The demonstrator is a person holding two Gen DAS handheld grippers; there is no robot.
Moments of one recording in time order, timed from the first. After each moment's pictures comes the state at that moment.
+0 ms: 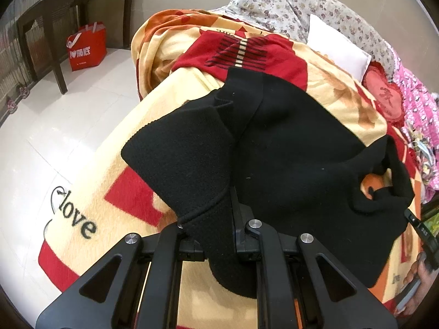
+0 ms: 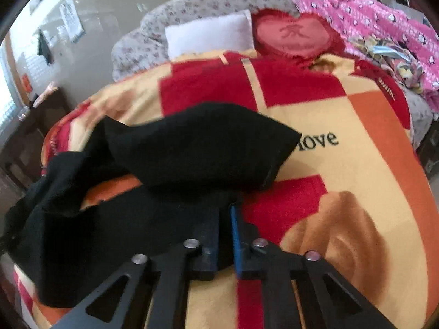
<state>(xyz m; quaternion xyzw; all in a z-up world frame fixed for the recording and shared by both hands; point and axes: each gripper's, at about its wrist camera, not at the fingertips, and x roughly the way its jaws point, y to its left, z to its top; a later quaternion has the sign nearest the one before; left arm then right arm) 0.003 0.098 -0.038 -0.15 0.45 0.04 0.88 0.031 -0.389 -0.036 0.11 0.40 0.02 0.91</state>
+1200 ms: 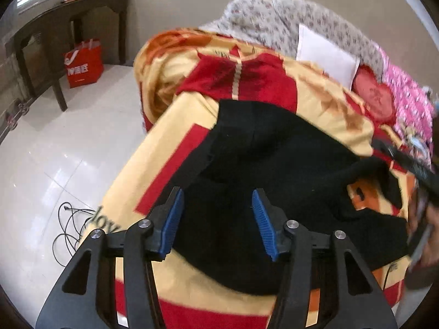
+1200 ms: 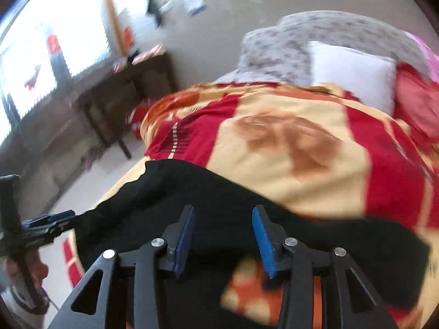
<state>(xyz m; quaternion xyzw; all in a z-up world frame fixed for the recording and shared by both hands) -0.008 0.110 -0.010 -0.12 0.44 0.02 0.89 0.132 -0.170 0.013 -0.05 0.40 0.27 0.87</state>
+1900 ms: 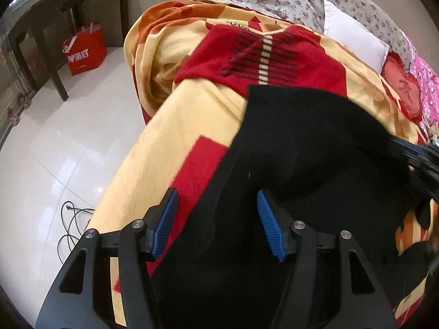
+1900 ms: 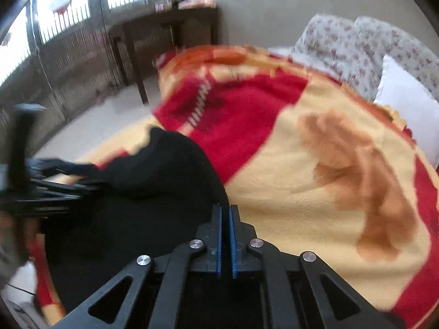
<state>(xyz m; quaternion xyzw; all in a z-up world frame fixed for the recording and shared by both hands) 0.081 0.127 -0.050 -0.11 0.48 0.06 0.87 0.151 -0.121 0.002 -0.14 0.40 0.35 0.83</state>
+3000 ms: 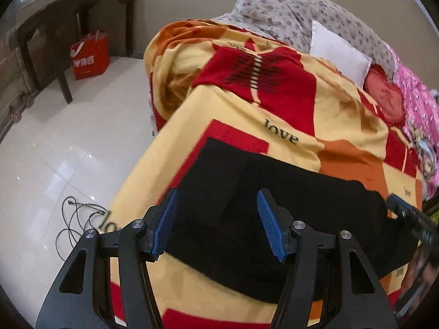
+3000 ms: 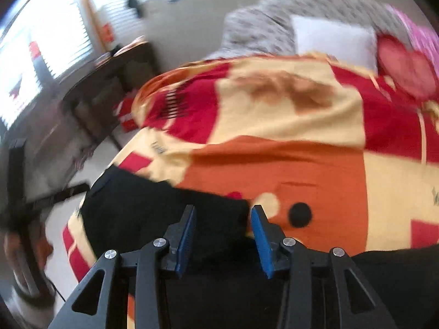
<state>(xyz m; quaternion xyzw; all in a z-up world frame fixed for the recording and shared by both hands) -0.007 0.125 -0.019 -0.12 0.45 0.04 0.89 0.056 -0.194 -0.022 0.06 0.46 0.21 0.86</state>
